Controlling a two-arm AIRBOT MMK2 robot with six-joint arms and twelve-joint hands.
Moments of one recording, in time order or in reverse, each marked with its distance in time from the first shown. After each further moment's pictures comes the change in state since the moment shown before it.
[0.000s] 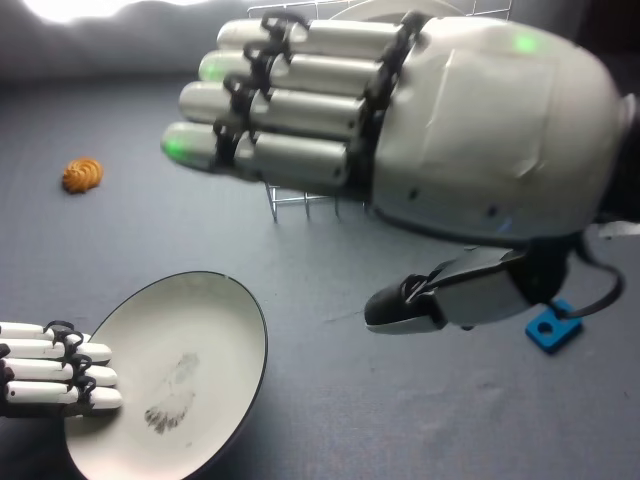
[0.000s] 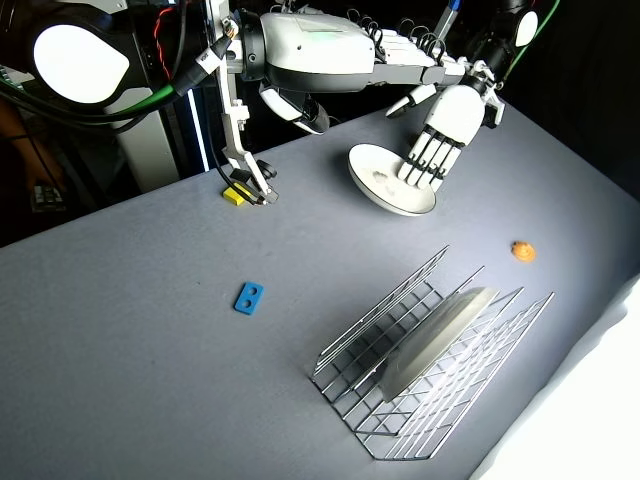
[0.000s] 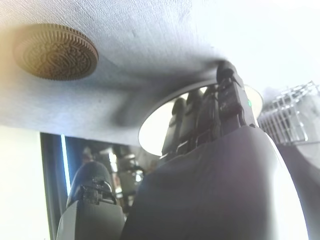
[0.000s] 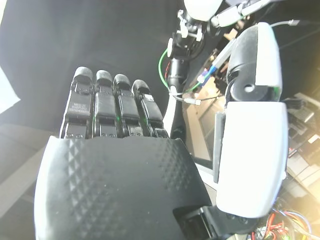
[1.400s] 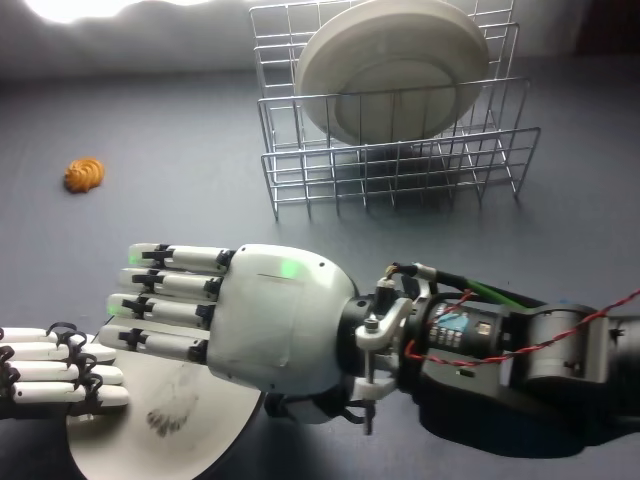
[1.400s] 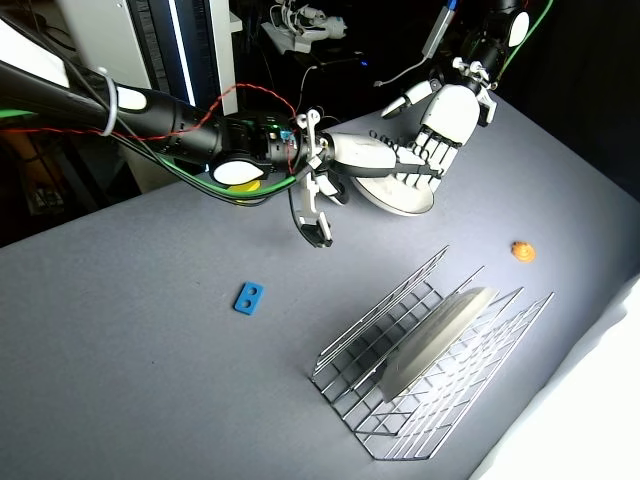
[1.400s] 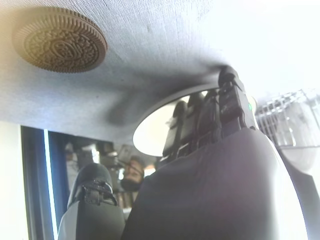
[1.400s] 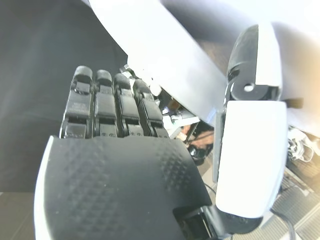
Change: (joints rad) left arm 0.044 0.000 -0.038 -0.070 0.020 -0.014; right arm -0.220 -0.553 0.344 0.313 0.032 -0.586
